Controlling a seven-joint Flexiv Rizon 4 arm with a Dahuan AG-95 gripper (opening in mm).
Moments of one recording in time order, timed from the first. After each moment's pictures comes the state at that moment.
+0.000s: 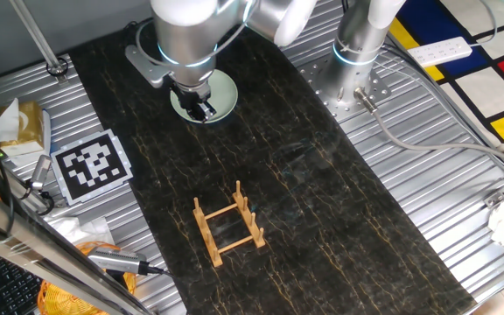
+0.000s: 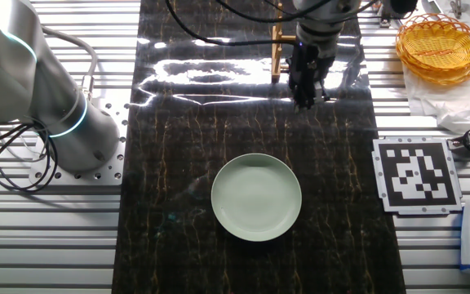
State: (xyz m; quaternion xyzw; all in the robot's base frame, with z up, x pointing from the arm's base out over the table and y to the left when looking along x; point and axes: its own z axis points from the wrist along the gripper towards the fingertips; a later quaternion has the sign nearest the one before) arm 0.486 0.003 0.162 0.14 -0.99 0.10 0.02
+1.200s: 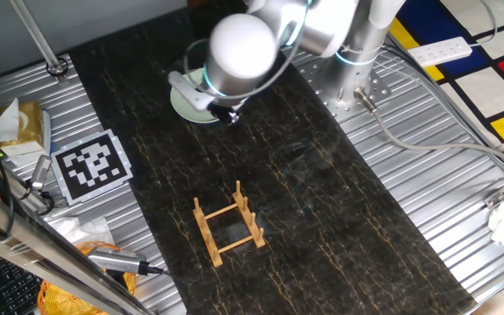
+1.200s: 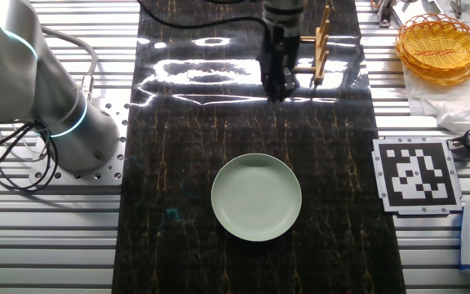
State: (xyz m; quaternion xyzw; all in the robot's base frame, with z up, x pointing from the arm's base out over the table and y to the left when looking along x) arm 0.432 0.014 0.153 0.17 -0.96 0.20 0.03
